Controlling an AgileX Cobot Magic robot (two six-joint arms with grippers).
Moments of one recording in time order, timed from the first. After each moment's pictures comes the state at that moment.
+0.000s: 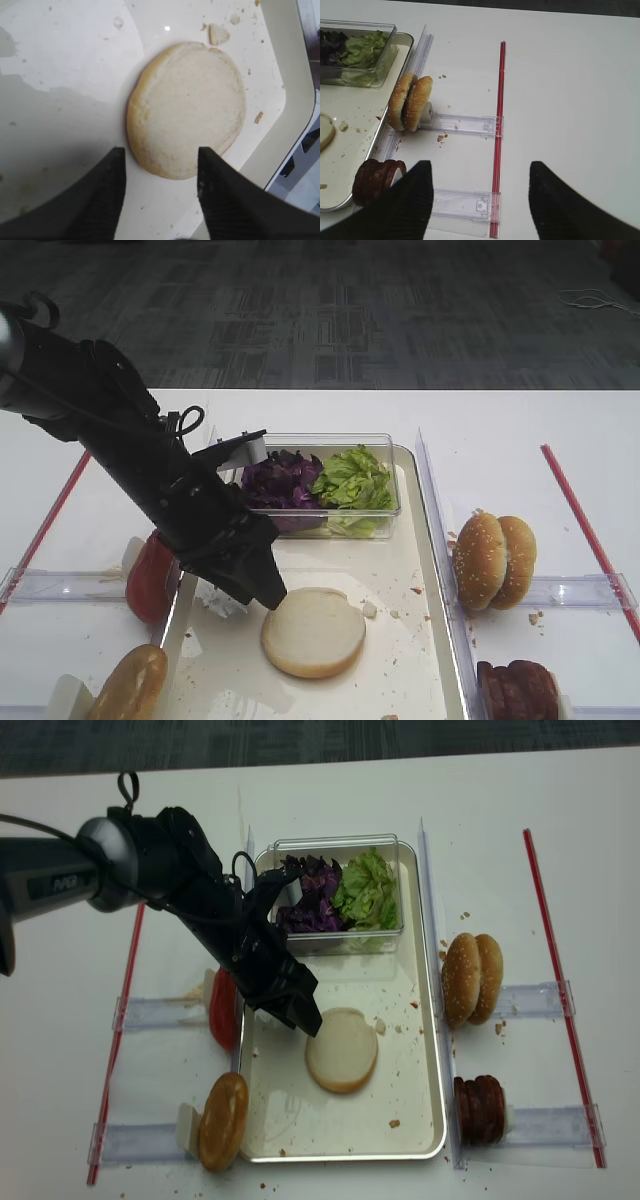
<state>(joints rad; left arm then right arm) -0.36 1.94 -1.15 -0.75 1.02 0.68 -0.01 -0.01 -0.49 0.08 1.12 -0.11</state>
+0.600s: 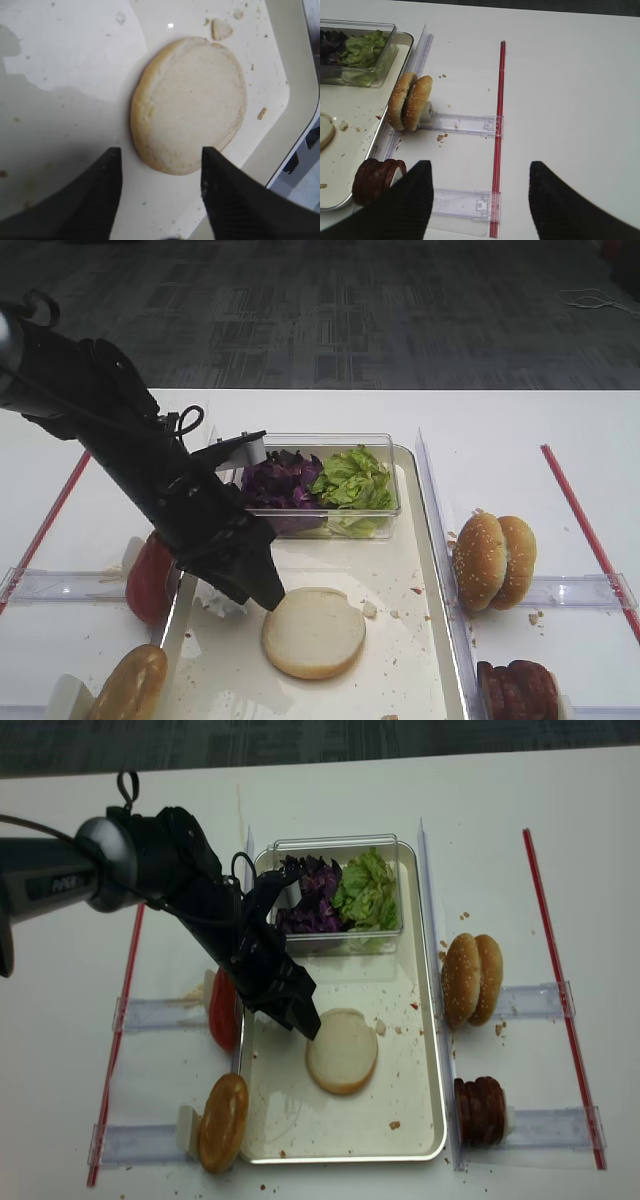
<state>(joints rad) -0.36 1.93 -1.15 -0.74 1.03 0.68 -0.01 -0.01 -0.49 0.08 1.12 -0.11</state>
